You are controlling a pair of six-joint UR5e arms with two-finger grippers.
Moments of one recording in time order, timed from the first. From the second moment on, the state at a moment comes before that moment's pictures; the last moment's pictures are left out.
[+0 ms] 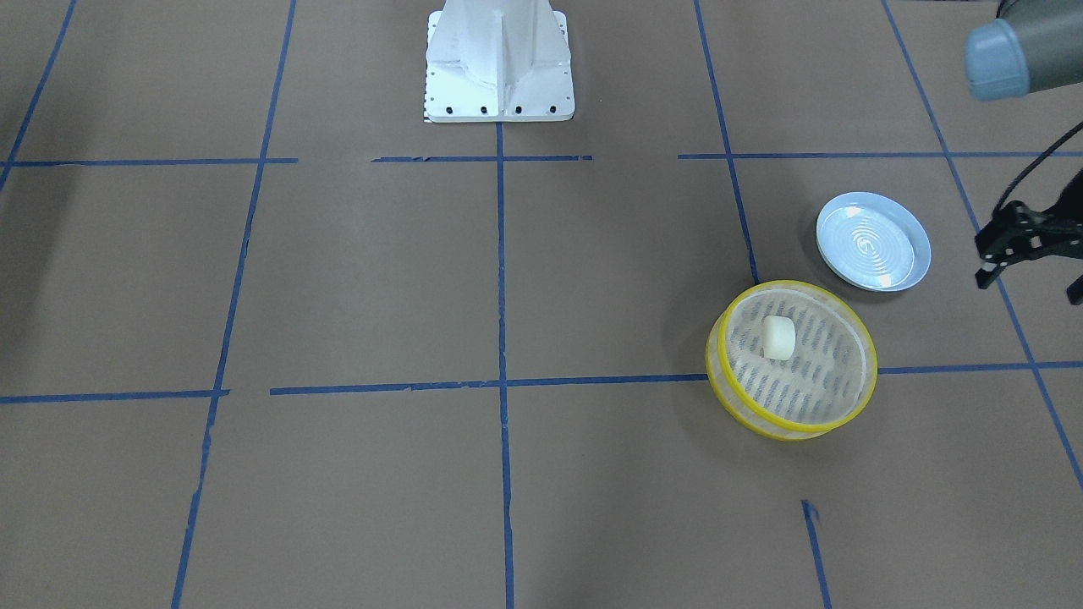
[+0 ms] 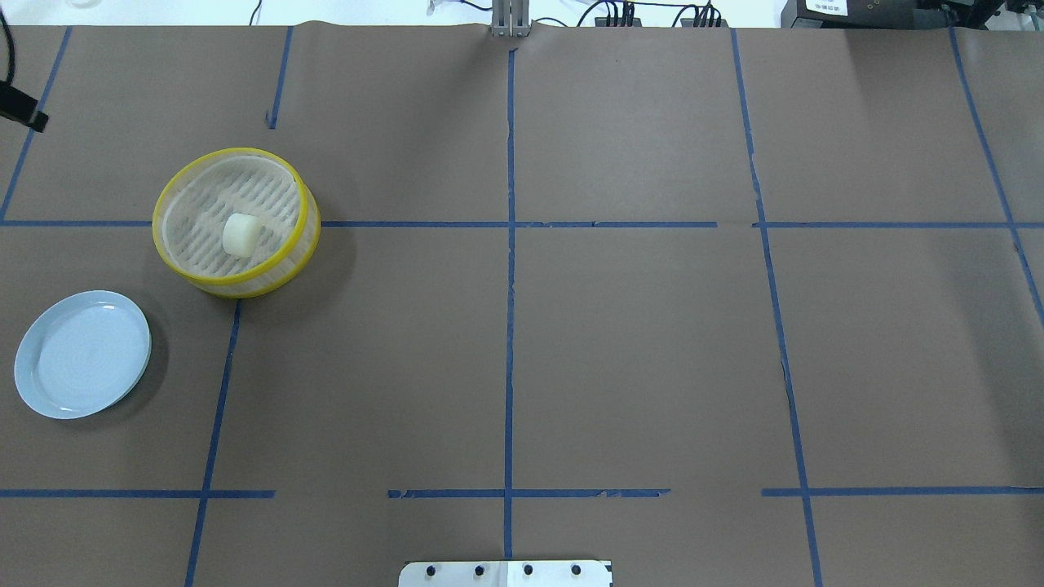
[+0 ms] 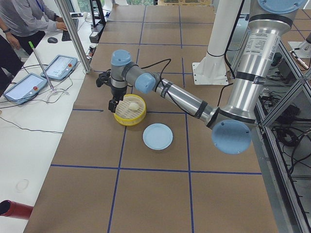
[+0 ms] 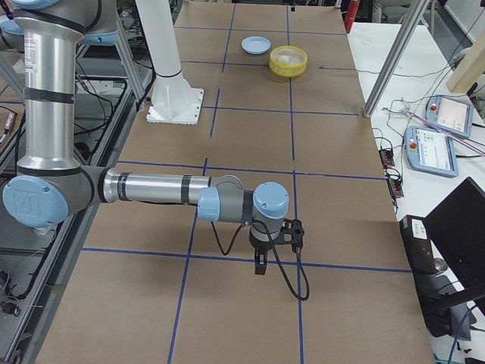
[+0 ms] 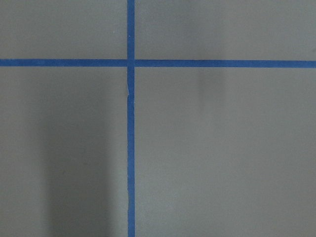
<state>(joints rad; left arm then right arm) -1.33 -1.77 -1.81 -1.63 -2.20 -0.18 1.56 -1.66 1.66 -1.59 2.29 0.00</state>
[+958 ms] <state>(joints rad) -1.54 -1.55 -1.64 -1.62 -2.28 0.08 1.56 -1.66 1.66 -1.59 2.29 0.00</state>
